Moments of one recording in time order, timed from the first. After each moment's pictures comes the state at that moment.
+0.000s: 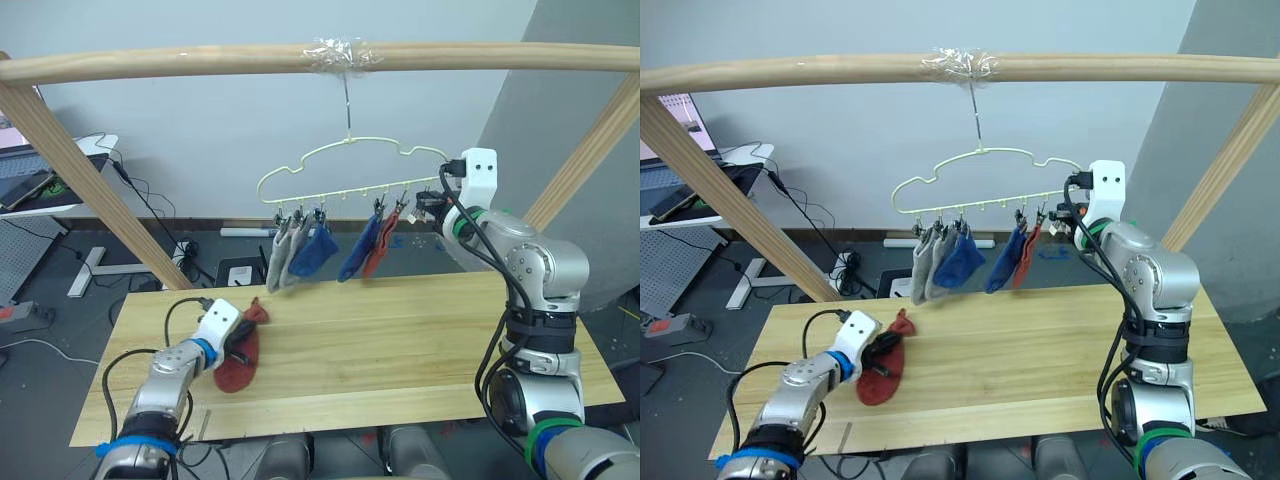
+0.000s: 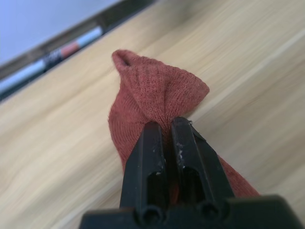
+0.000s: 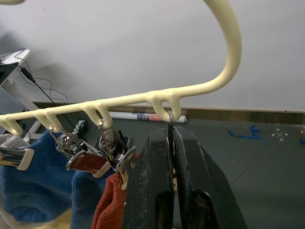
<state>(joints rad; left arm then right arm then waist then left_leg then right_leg) -0.15 0.44 0.02 0.43 -0.11 0.07 -0.68 -0.72 -0.23 -0.21 -0.13 0.38 1.09 0.12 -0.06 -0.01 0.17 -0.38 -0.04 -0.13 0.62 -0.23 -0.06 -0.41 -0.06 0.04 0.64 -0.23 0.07</state>
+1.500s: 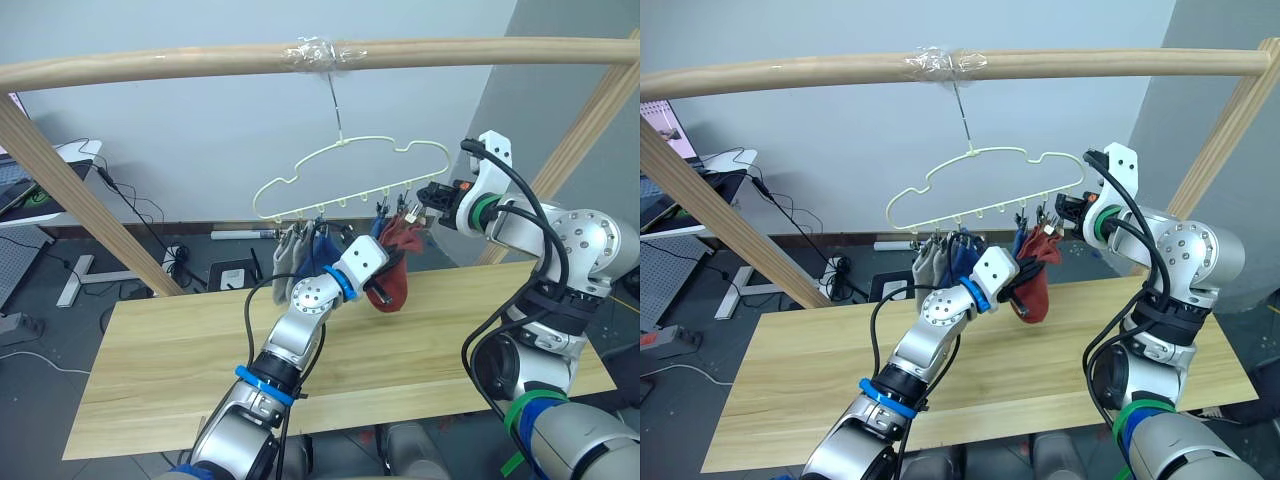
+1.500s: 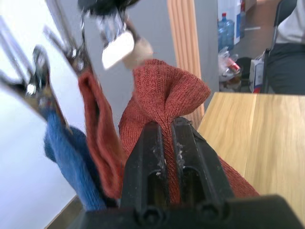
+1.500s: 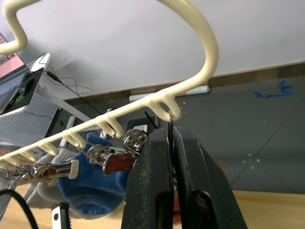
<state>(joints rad) -0.50 0.01 -0.29 0.32 -0.02 -0.03 -0.54 -0.91 -0.15 -0.49 -0.20 0.47 1.56 0.04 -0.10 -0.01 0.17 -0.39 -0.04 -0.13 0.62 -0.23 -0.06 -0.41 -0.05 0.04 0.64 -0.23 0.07</state>
